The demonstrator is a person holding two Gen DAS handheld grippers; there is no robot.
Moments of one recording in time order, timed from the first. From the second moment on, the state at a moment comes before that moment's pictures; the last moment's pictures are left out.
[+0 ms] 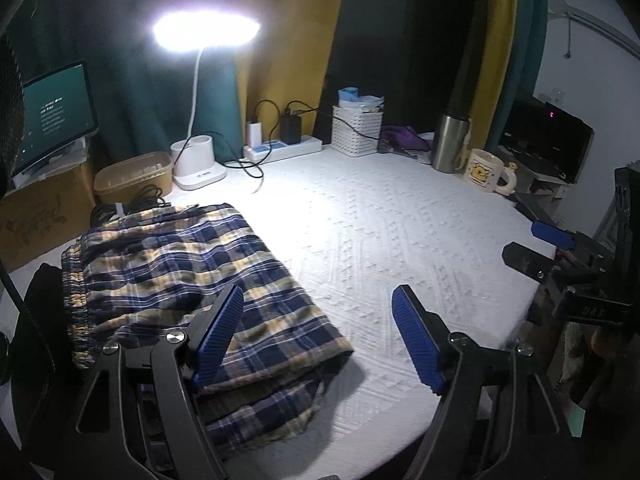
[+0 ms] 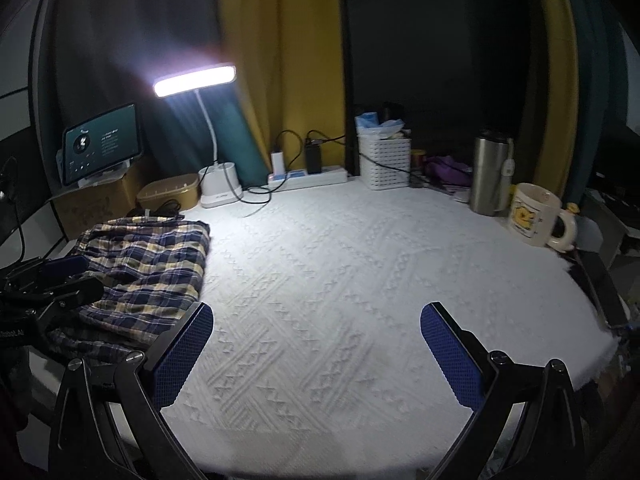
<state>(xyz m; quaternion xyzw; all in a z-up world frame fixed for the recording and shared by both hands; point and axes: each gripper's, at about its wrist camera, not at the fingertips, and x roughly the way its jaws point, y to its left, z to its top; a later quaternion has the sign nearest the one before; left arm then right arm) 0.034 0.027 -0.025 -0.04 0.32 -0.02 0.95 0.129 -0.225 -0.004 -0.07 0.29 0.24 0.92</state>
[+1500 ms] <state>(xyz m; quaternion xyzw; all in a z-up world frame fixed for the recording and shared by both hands) -0.041 -0.028 0.086 -0.01 0.11 -0.02 0.99 0.036 -0.321 0.113 -0.05 0.14 0.16 0.98</state>
